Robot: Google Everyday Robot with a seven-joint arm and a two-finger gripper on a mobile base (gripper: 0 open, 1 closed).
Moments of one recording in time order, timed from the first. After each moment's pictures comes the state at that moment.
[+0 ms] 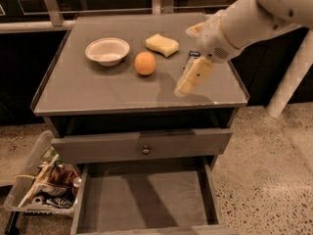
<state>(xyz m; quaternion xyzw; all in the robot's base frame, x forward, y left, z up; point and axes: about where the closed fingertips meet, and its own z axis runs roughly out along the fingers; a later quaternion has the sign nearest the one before) 0.582 -0.090 0.936 -0.61 0.70 0.06 0.36</state>
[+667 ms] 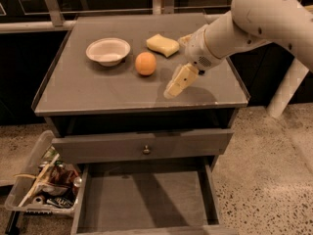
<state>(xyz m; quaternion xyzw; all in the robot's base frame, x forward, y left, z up) 0.623 -0.069 0.894 -0.59 0.71 0.09 0.37</state>
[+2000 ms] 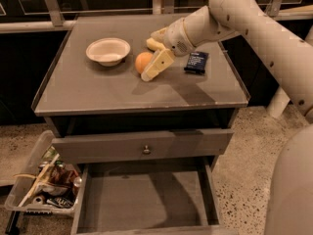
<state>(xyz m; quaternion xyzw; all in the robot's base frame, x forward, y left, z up) 0.689 0.000 0.890 -0.59 0.66 0.24 0.39</state>
